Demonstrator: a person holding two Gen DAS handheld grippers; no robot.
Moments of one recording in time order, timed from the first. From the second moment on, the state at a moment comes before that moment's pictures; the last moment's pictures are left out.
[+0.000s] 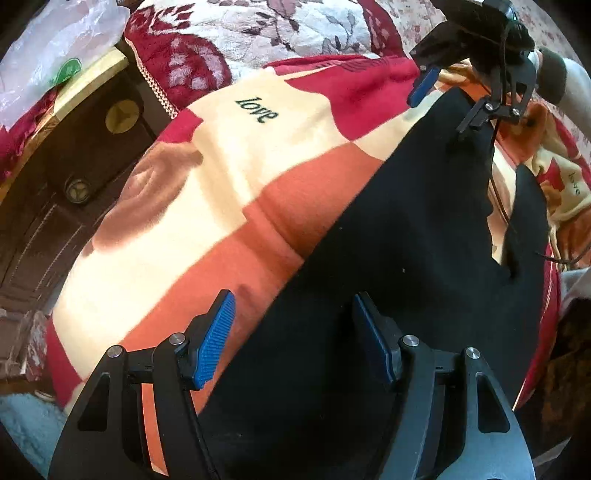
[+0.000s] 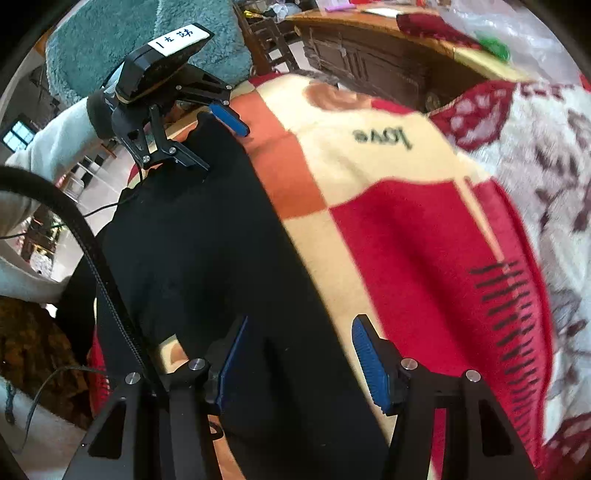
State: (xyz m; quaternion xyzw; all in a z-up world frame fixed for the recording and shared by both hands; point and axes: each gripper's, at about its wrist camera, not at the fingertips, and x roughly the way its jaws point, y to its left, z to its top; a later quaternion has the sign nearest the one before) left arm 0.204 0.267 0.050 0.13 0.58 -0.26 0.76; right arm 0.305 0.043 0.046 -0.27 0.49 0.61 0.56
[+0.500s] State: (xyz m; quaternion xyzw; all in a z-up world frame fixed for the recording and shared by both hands) left arm 0.185 0.256 0.049 0.12 0.56 -0.27 0.77; right arm 0.280 0.048 0.049 -0.27 0.48 0.58 0.60
